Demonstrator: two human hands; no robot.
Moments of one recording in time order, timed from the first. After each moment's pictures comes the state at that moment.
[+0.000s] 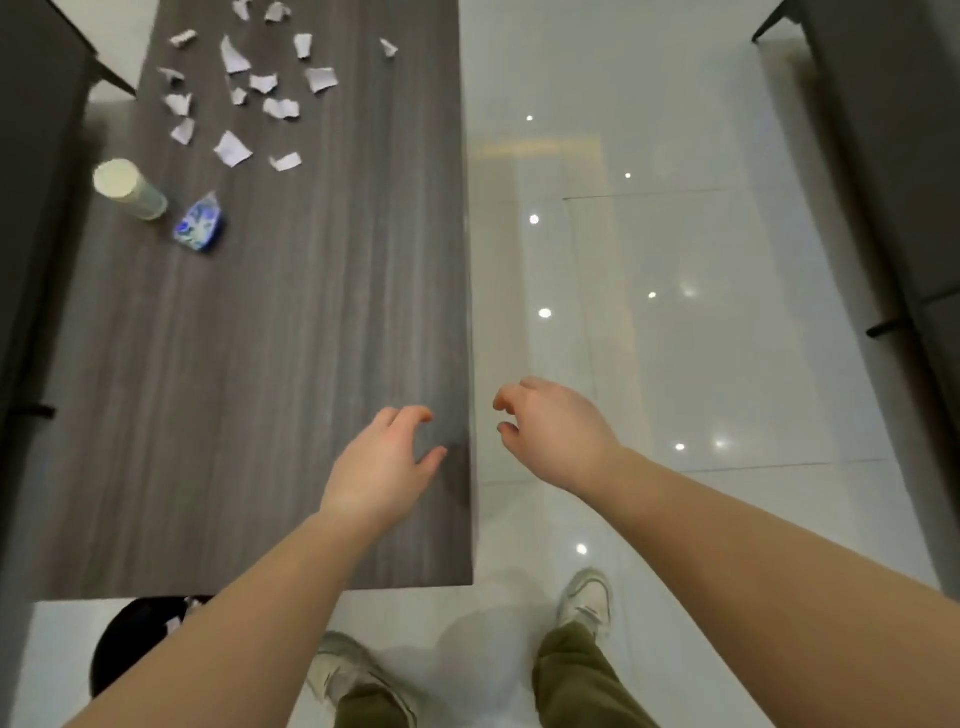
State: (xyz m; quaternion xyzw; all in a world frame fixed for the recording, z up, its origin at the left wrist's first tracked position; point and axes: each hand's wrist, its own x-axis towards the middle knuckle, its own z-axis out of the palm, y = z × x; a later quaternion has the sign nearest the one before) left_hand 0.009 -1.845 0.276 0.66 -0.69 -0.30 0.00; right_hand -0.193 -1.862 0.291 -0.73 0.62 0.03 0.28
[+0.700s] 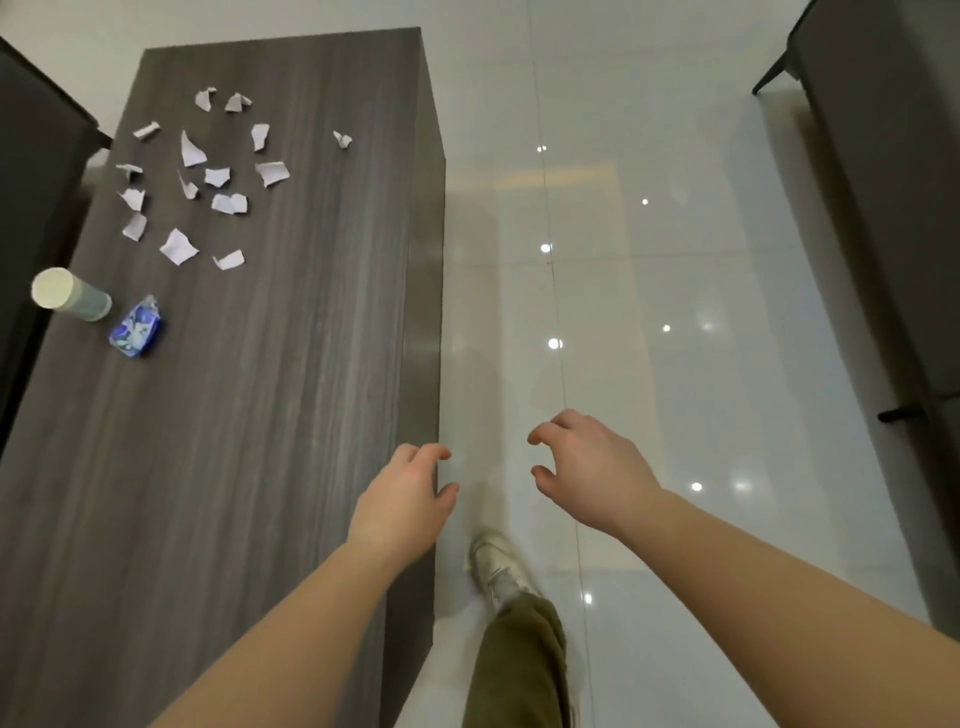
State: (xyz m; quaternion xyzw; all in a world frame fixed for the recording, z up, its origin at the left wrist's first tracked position) left_hand -0.134 -1.971 0.252 0.68 -0.65 -0.32 -0.03; right_hand -0.355 -1.987 0.277 -0.72 0.62 0.06 0.30
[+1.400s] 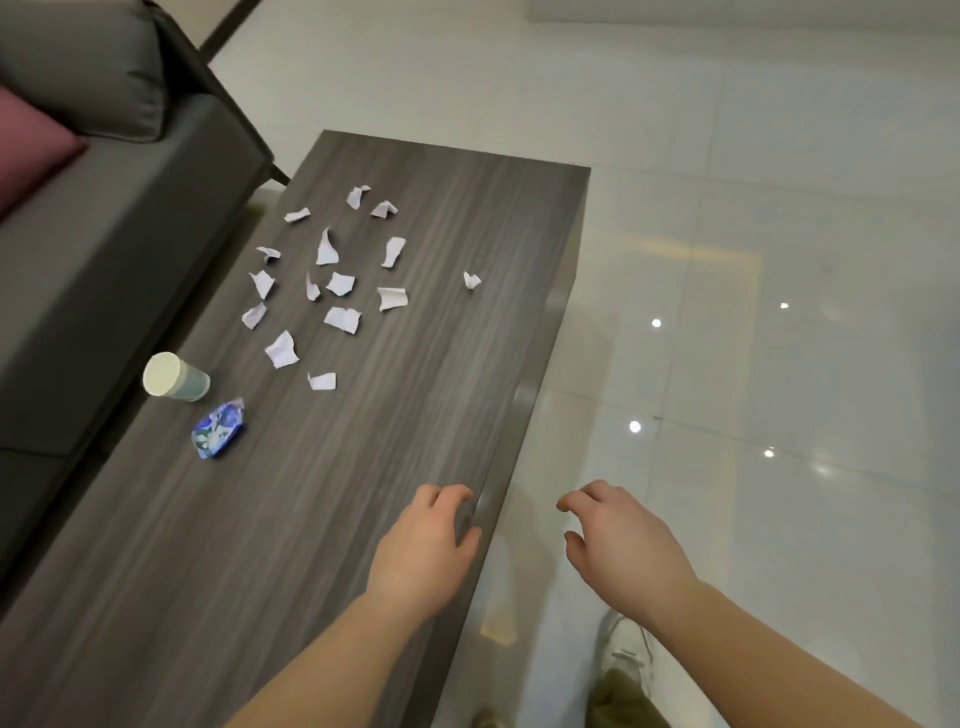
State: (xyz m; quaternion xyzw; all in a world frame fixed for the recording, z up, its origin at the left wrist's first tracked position) left_hand -0.109 -2.205 0.248 0.79 -0.54 -0.29 0.03; right_hand -0.323 -2.272 0.258 -0.81 0.51 0.07 0.29
